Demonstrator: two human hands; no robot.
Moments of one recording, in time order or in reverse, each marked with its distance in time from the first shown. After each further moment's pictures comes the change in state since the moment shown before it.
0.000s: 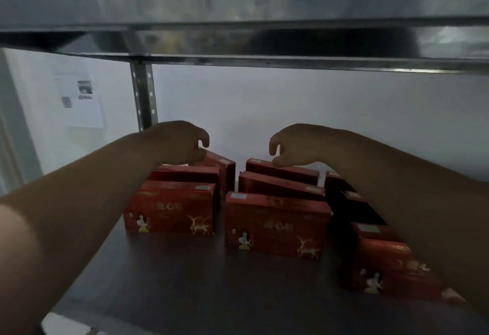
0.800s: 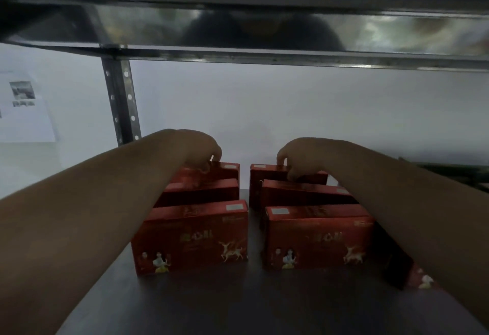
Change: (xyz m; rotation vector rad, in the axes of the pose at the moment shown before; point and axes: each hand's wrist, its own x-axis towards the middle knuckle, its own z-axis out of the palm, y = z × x) left_hand 0.101 -0.039 0.038 0.190 -0.214 0.347; right_hand 0.056 -0.014 0.031 -0.069 -0.149 0.251
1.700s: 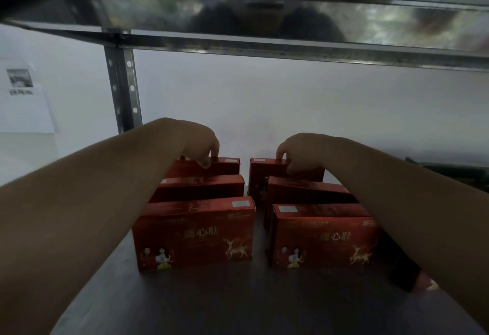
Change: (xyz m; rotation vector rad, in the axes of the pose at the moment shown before) left_hand 0.004 -0.017 0.004 -0.123 -0.064 -0.029; right_hand 0.018 -0.004 0.004 -0.047 0.040 0.004
